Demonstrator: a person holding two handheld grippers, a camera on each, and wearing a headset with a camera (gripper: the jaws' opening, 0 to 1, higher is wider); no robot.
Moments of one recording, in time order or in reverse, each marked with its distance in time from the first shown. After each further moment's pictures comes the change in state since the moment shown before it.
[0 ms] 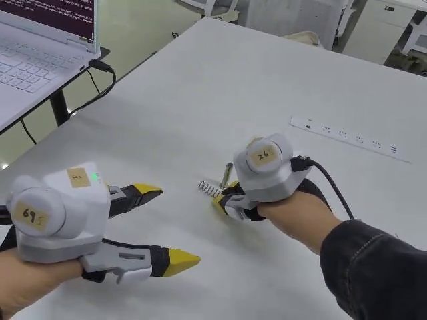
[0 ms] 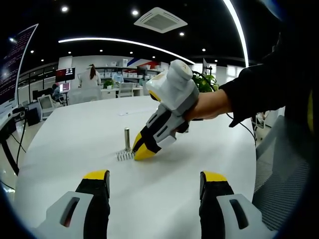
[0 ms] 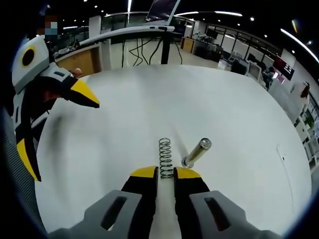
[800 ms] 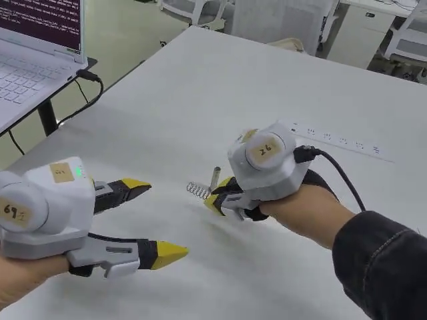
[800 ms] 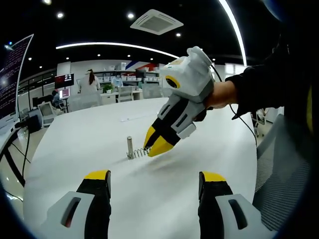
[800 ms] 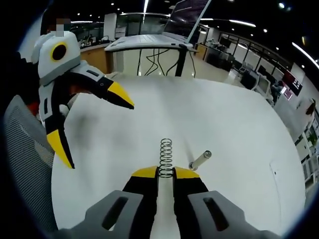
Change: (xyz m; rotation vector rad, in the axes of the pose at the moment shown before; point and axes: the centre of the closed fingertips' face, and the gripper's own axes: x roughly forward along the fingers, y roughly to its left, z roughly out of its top) left arm -0.006 0.003 0.018 0.052 -0.017 0.008; right arm -0.053 0.025 0.021 -0.110 -0.031 0.065
